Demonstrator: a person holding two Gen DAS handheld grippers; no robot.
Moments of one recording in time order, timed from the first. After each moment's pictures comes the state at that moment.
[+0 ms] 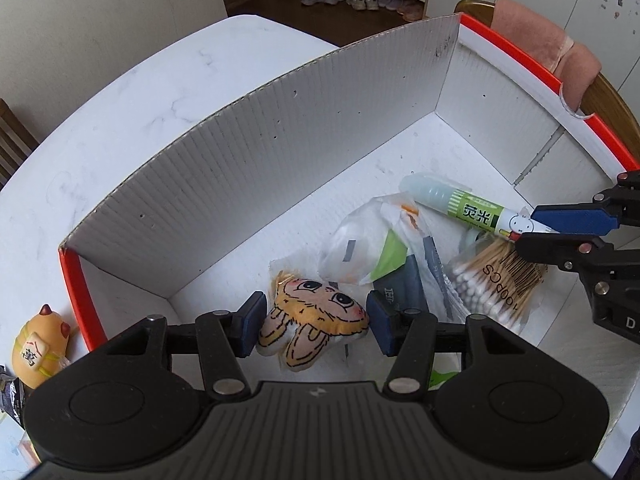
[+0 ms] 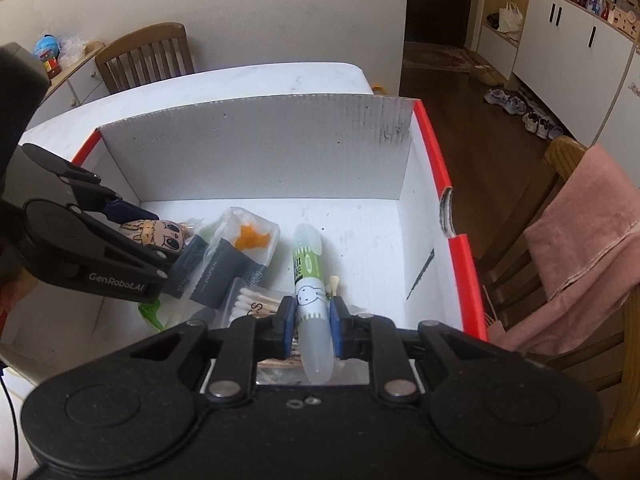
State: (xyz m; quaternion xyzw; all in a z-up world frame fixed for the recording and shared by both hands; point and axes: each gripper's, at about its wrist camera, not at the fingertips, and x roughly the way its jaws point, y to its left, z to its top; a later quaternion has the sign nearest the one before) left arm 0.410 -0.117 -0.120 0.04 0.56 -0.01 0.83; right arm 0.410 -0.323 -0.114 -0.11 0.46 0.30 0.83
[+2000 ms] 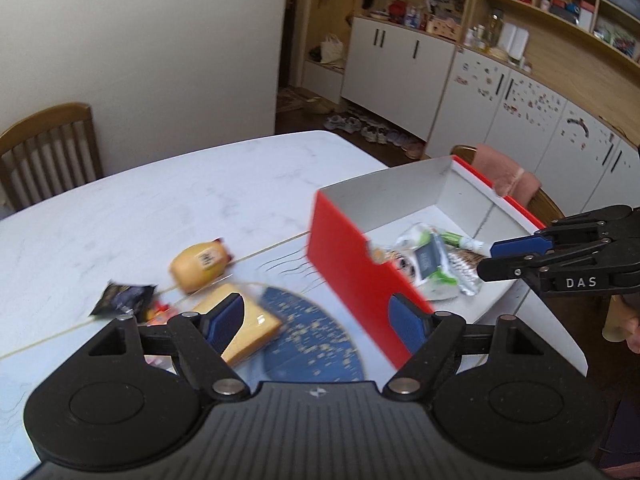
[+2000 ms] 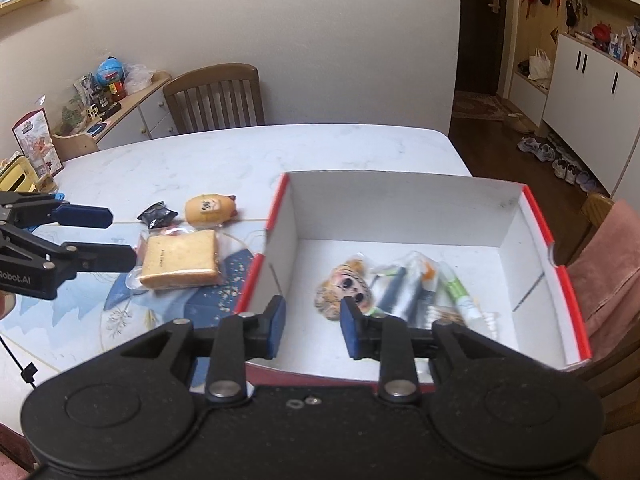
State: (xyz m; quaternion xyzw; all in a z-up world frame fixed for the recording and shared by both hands) left arm 0.183 0.018 -0.015 -0.06 0.37 0.00 0.93; right arm 0.288 -0.244 -0.033 -0.09 0.40 0.35 0.84
